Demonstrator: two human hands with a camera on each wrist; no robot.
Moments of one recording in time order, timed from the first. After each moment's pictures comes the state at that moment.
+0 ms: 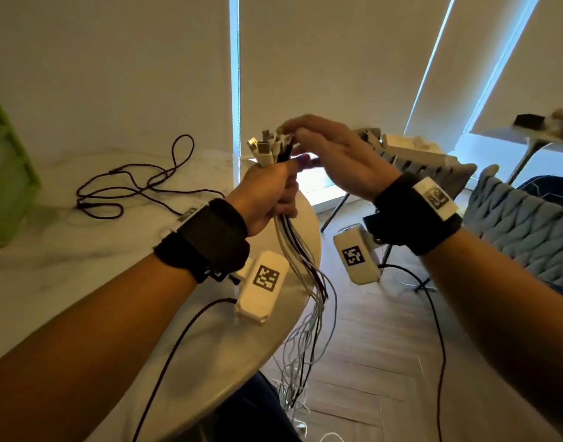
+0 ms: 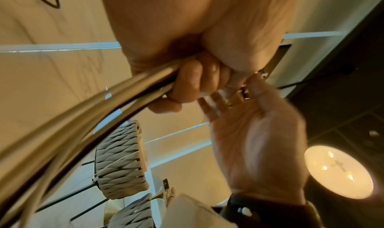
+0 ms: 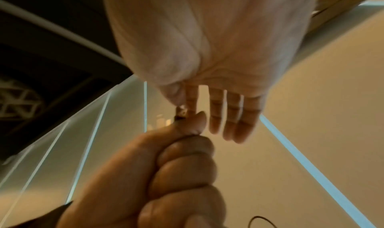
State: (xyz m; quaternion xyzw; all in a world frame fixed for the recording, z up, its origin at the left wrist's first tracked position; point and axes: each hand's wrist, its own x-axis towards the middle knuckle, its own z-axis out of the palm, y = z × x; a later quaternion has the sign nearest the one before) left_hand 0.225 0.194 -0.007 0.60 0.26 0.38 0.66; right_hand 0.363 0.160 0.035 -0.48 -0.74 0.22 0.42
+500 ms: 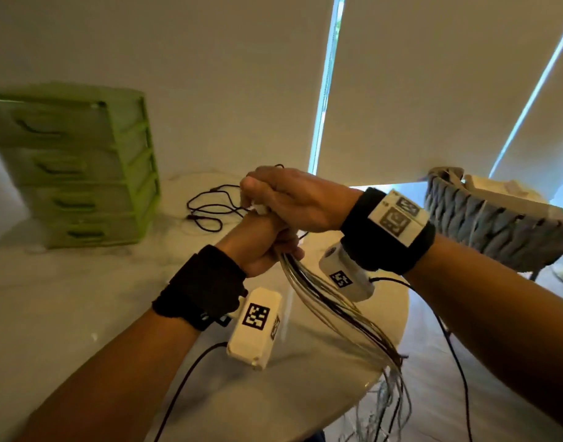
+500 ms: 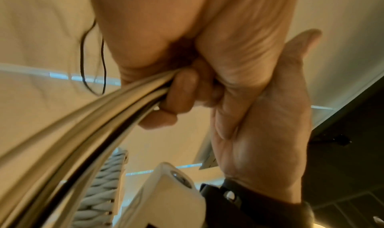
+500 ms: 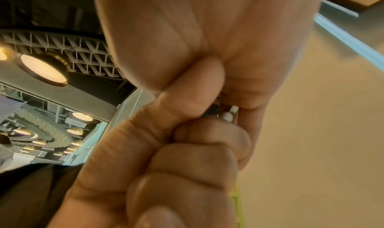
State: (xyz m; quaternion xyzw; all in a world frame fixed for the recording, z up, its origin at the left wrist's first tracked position) left_hand 0.094 0.202 -0.024 0.52 0.29 0.45 0.66; right_hand 0.200 0.201 0.047 -0.37 -0.90 0.15 0.18
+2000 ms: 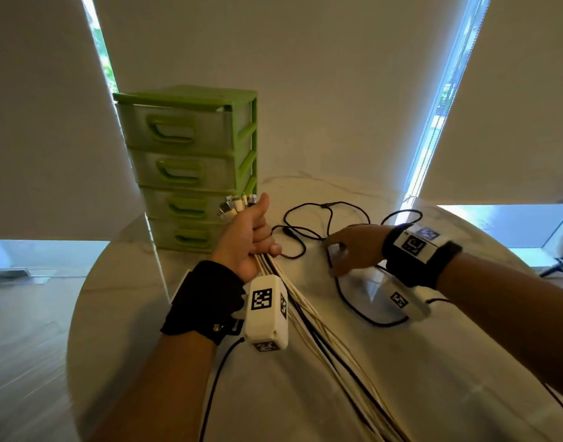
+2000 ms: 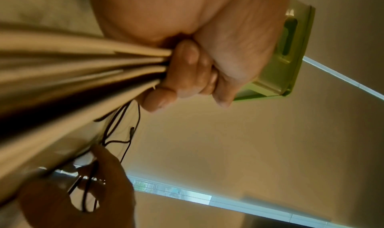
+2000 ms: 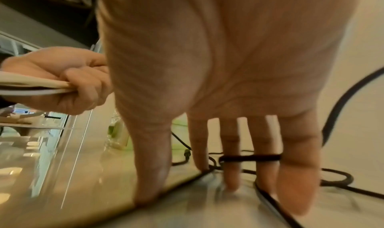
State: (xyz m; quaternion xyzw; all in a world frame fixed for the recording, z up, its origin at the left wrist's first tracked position) left_hand -0.072 0.279 -0.054 0.30 0.39 0.61 0.62; right_hand 0.123 0.359 -0.041 -0.52 -0.83 0.11 -0.17
